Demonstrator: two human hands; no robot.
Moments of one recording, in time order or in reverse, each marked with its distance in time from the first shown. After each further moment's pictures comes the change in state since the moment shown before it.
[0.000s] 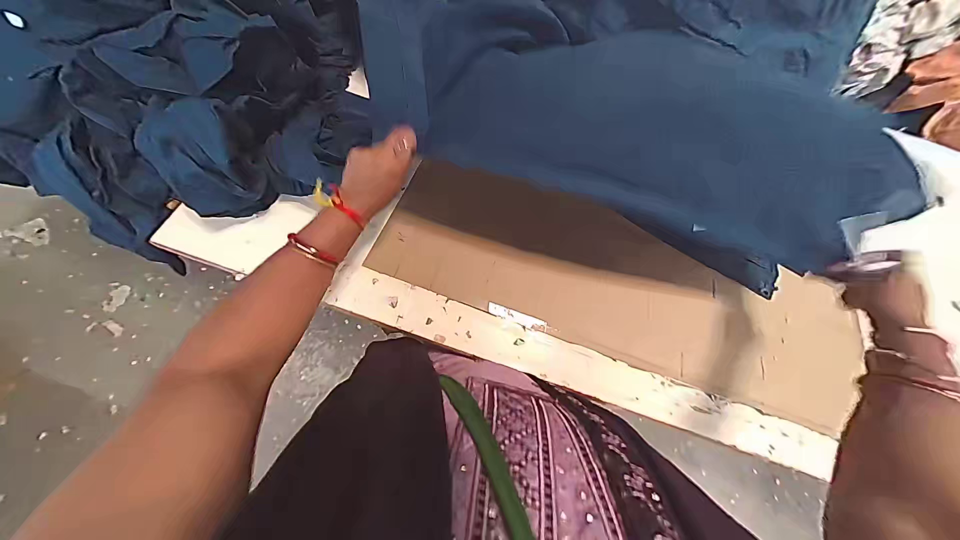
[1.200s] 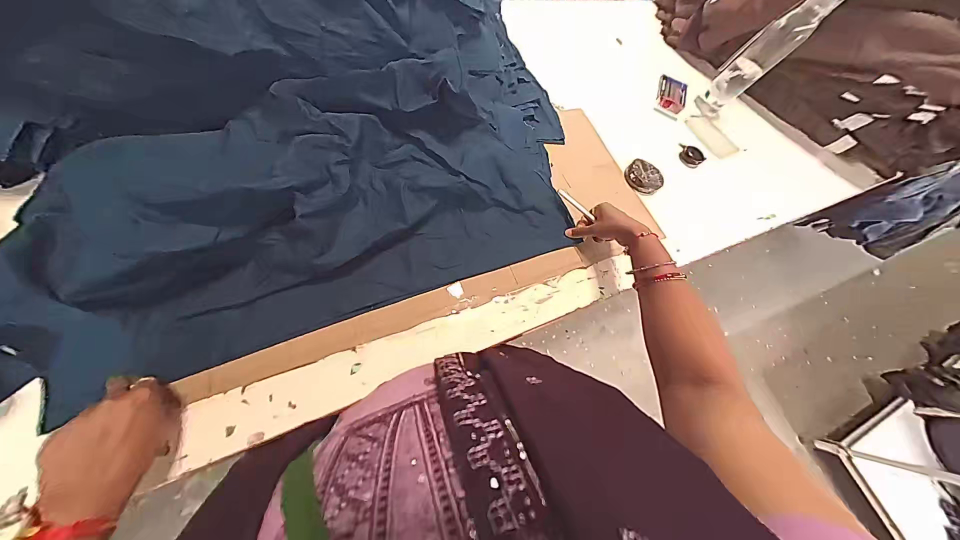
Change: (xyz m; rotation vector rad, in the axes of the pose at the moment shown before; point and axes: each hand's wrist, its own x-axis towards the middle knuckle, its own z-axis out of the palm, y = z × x) left_hand -0.118 0.053 0.053 0.370 -0.637 -0.220; right_hand -0.033 0.125 0.063 0.280 -0.444 0.213
